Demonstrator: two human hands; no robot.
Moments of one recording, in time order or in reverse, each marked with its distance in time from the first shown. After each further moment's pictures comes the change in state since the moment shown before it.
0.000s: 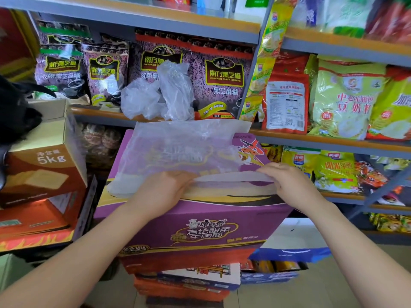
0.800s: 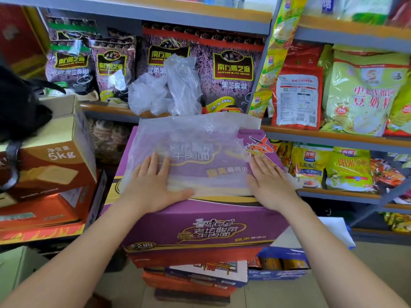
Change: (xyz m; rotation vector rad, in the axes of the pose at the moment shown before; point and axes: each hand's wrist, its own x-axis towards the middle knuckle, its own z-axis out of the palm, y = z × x) left_hand -0.007 -0.018 -0.010 0.177 -0.363 -0.536; right_hand 0.030 -0.035 0.040 -0.037 -0.280 0.229
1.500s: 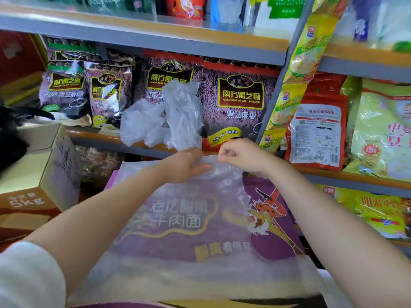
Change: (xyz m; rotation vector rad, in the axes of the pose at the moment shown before) left_hand 0.202 0.041 -0.066 -0.262 0.088 0.390; right_hand 0.190 -0.021 -0.111 0.310 0.095 -0.491
